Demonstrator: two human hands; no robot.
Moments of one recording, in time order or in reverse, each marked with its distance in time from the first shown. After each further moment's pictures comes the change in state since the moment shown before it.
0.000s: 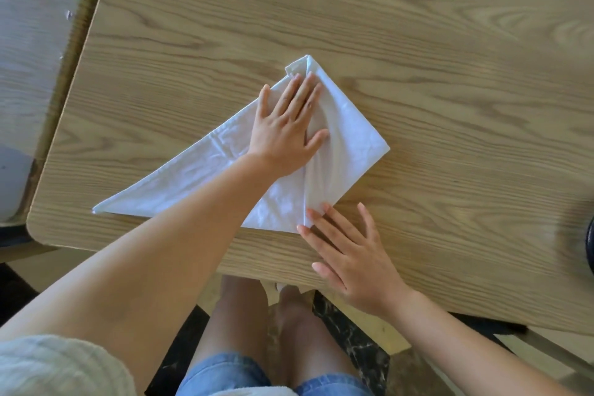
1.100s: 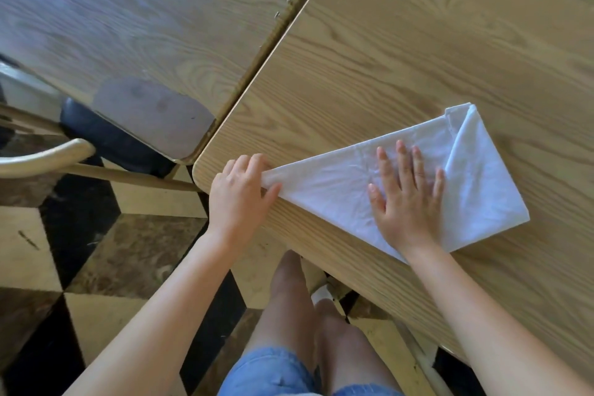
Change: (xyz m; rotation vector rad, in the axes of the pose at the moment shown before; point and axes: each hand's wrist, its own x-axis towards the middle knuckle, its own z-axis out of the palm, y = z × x) left_hand -0.205 -0.123 -0.053 -0.155 0.150 -0.685; right_hand 0.154 -0.035 0.009 -0.130 0.129 0.223
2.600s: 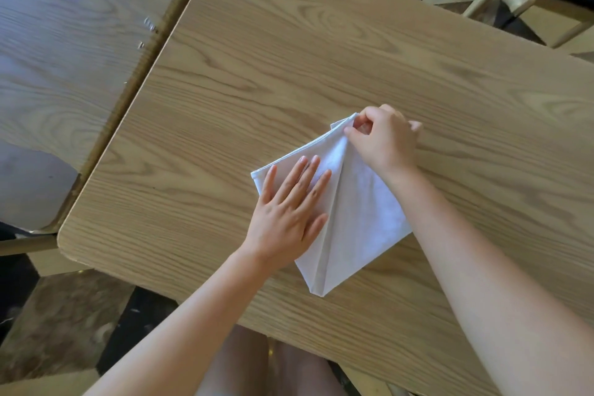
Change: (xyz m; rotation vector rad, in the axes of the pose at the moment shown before) left_hand 0.033 0.158 0.091 0.035 -0.017 0.633; right_hand 0.110 0.112 -0.060 0.323 0.084 0.347
